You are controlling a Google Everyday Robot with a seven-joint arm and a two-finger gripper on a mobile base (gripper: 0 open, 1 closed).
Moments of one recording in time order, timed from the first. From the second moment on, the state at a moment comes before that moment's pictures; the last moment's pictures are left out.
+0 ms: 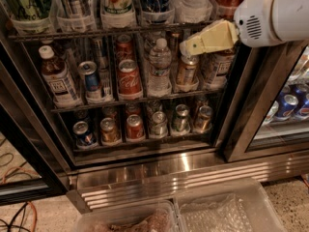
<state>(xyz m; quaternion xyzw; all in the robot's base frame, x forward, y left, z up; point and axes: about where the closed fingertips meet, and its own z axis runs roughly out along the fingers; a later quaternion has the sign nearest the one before) 0.561 -0.122 1.032 -0.33 0.80 0.10 0.50</state>
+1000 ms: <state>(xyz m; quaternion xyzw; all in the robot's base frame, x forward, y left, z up) 0.585 -0.081 1.051 -0.27 0.76 0.09 0.58</state>
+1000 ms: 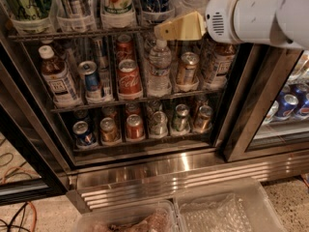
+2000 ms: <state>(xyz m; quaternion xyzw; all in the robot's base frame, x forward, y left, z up) 0.597 -0.085 1.064 -0.20 0.74 0.10 0.64</state>
